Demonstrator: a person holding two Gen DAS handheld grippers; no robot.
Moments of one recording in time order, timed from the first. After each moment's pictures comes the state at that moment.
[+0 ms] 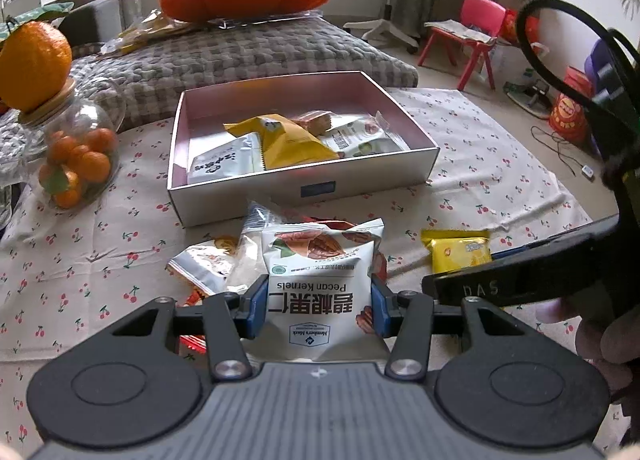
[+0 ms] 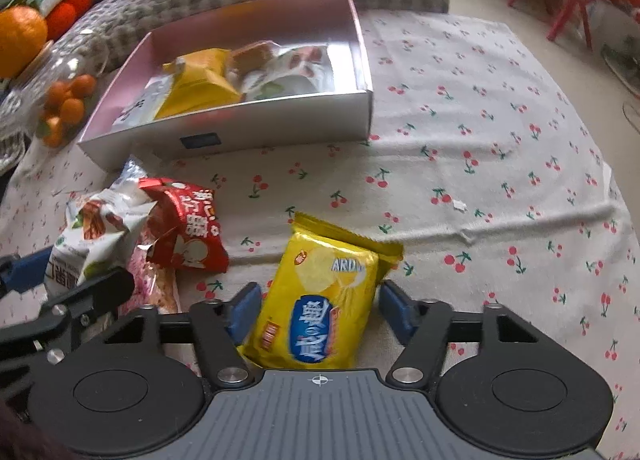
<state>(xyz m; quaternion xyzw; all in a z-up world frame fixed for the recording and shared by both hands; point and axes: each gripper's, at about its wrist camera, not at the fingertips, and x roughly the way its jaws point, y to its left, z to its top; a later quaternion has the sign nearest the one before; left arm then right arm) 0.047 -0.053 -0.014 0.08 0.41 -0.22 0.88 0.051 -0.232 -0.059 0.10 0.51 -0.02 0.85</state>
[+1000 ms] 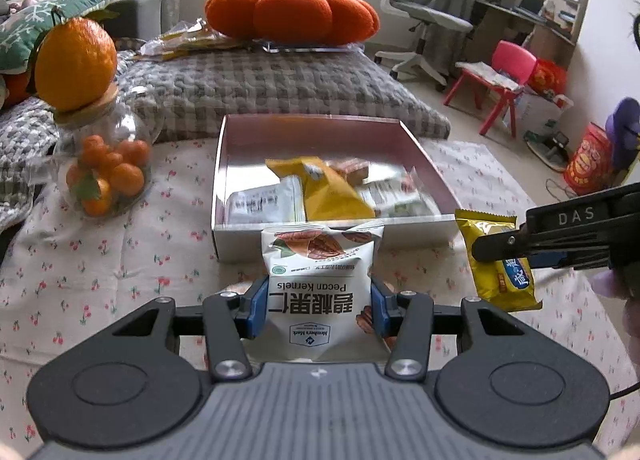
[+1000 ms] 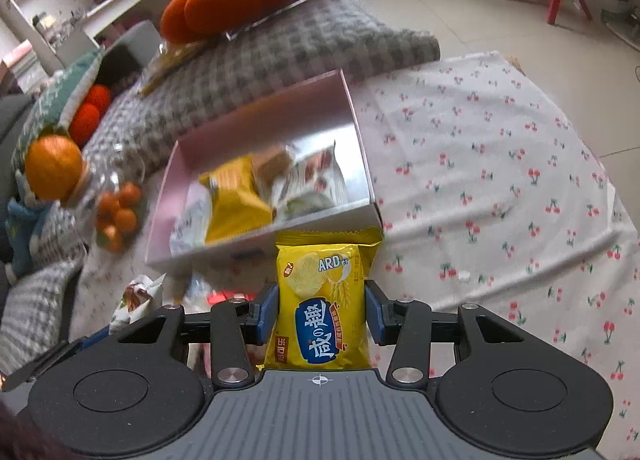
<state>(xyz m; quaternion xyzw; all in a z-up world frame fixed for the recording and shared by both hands) 0.076 -0.033 0.015 0.02 0.39 -0.18 0.90 0.070 -0.277 0.002 0.23 0.45 0.00 0.86</state>
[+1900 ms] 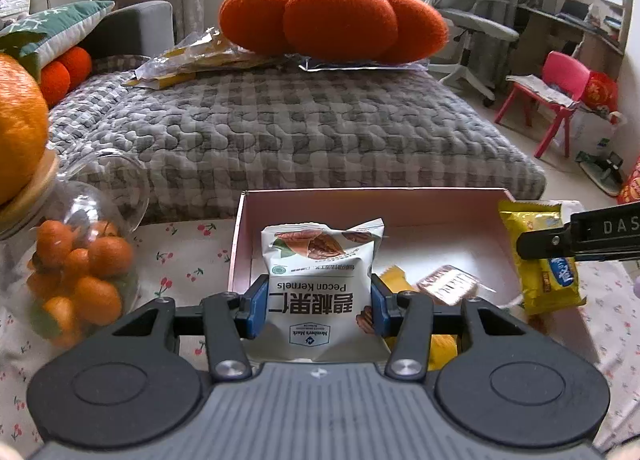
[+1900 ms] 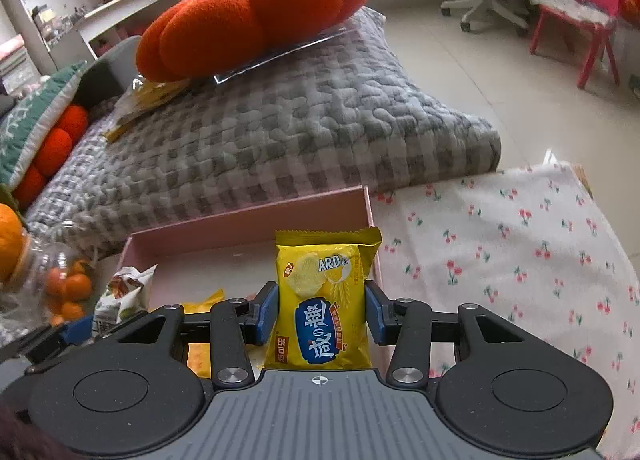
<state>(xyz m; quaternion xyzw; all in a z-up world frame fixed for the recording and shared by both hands) 0.219 -0.059 -0.020 0.04 0.38 -0.13 0.92 0.228 -0.288 -0.018 0.17 0.42 0.00 0.89</state>
